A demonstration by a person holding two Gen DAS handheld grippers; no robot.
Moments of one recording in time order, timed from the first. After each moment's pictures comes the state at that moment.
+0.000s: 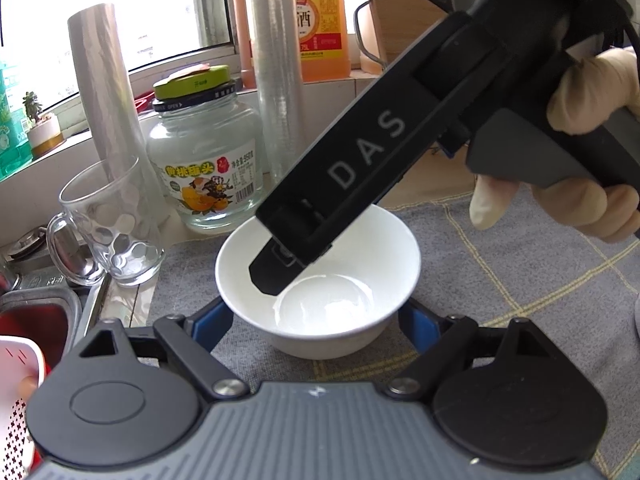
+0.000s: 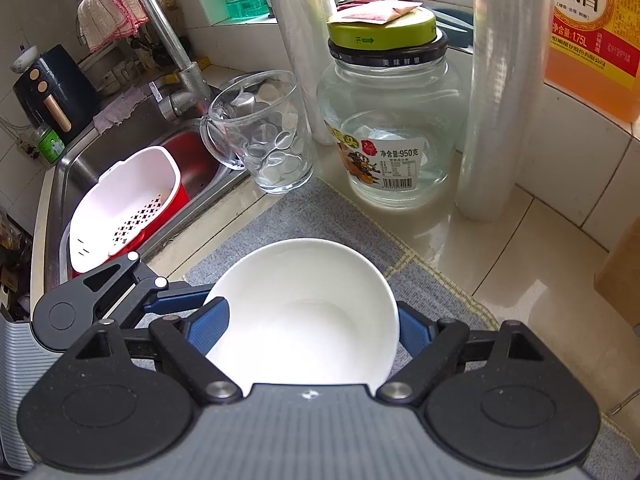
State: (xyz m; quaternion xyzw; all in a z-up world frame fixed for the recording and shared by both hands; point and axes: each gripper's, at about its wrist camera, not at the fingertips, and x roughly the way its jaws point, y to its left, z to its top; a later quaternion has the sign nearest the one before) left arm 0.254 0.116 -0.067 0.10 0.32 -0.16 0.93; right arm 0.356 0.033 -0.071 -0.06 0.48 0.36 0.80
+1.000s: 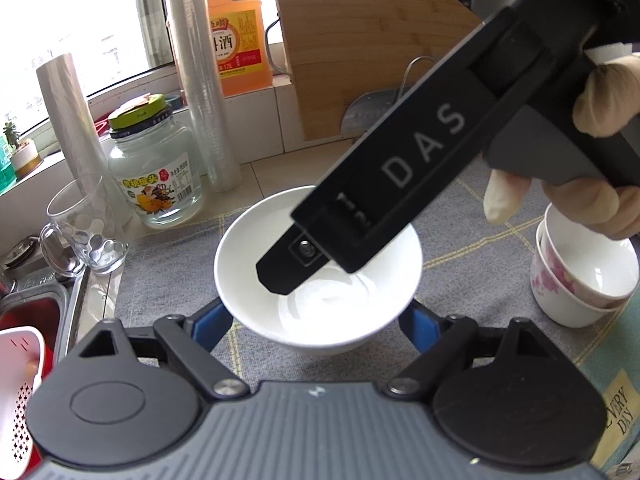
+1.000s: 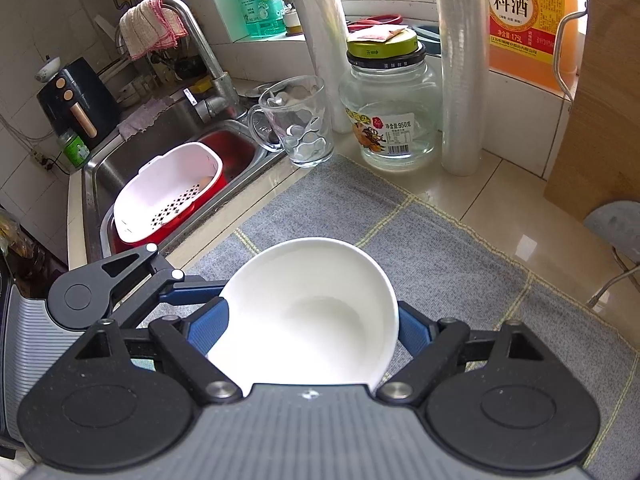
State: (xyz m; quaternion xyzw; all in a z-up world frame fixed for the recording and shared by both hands) left arm 0.177 0.081 -0.030 0.13 0.34 -0.21 0.91; right arm 0.259 -0.024 -0.033 -0.04 0.46 0.36 0.81
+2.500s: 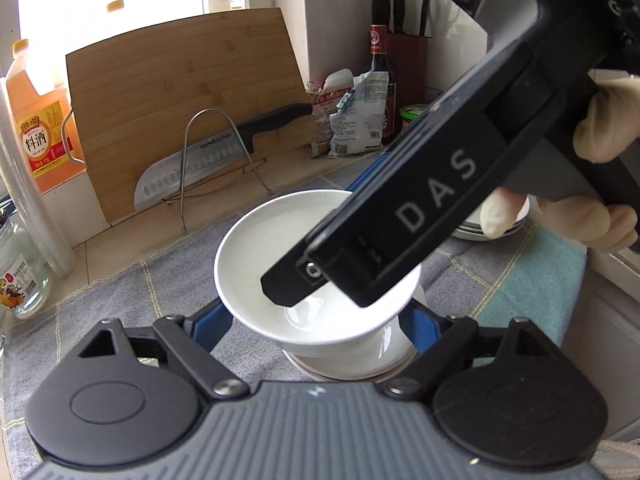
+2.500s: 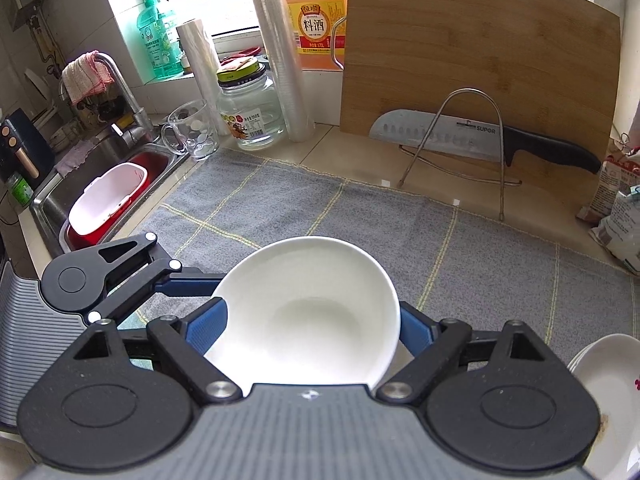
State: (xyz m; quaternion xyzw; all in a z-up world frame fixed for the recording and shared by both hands) left arm 0.106 -0.051 0.003 0.16 0.31 -0.37 0.86; right arm 0.138 -0.191 0.006 0.00 0.45 0.21 0.87
